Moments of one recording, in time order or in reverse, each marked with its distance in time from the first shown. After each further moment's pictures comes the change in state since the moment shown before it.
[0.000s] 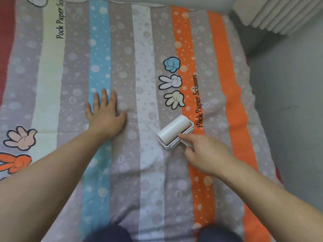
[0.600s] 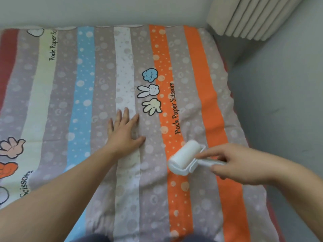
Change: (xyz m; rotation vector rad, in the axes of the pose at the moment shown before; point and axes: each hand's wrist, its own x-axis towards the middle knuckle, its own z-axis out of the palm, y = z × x) left_hand -0.048 0.095 0.036 -0.032 -0.022 0.250; right_hand -0.064 0.119 -0.065 0.388 -0.337 -0.099
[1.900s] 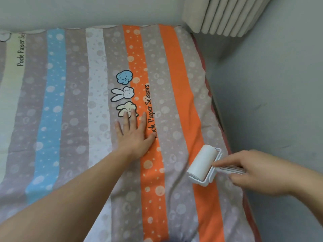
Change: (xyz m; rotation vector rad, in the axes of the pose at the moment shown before) left_hand 0.026 0.110 0.047 0.068 -0.074 -0.052; right_hand -0.041 0.098 -0.036 -0.261 0.004 0.112
